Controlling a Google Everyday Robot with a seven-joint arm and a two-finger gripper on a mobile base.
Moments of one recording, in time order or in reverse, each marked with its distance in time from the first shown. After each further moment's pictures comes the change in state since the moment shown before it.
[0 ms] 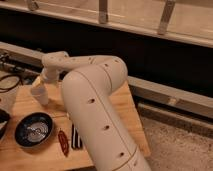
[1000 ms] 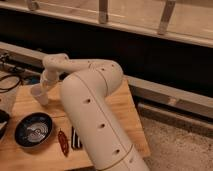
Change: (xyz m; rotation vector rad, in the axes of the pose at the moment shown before) arm 0.003 -0.003 0.015 -0.025 0.034 0.007
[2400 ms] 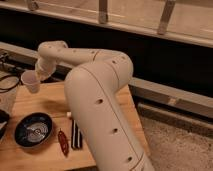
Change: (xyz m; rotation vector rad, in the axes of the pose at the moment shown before) arm -0.027 0.044 -0.083 -0.024 -0.113 -0.089
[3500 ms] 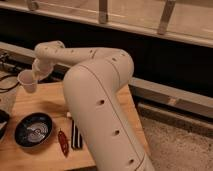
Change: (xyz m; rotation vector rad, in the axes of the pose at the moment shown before) arm 0.002 0.013 -0.002 0.005 -0.028 -0.027
